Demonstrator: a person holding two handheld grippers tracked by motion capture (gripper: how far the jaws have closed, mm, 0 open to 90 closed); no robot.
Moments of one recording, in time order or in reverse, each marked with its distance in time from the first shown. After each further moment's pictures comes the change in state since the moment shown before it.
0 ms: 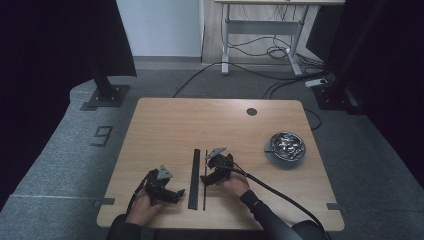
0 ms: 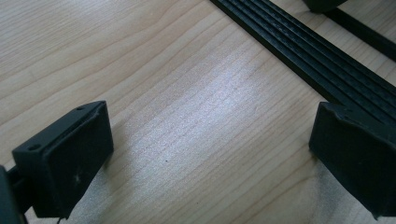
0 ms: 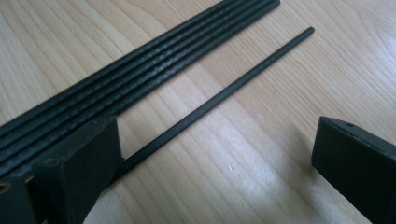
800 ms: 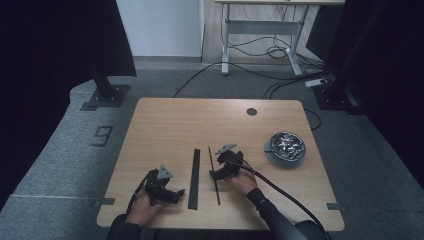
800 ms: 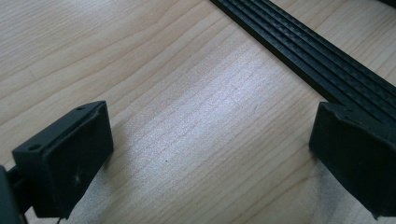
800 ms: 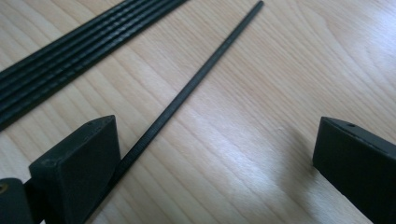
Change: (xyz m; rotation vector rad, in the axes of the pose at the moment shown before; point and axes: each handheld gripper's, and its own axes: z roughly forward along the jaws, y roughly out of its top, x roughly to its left) left arm 0.000 0.000 0.000 0.001 0.000 0.000; right arm -0.030 -0.011 -0.008 0.000 -0.072 0.062
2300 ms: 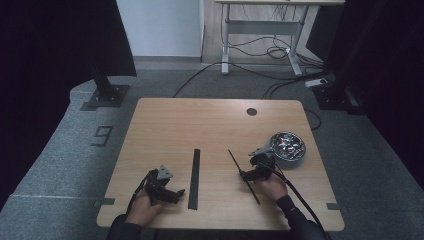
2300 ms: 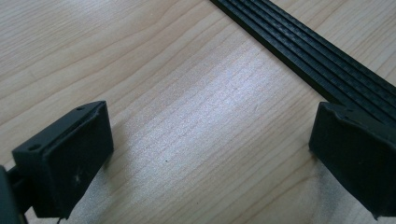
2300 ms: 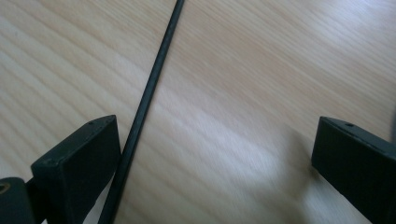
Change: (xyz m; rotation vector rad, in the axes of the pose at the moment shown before) left arm 0.000 0.000 0.000 -0.001 0.000 -0.001; right arm -0.063 -0.070 -0.052 -0.006 -0.101 0.142
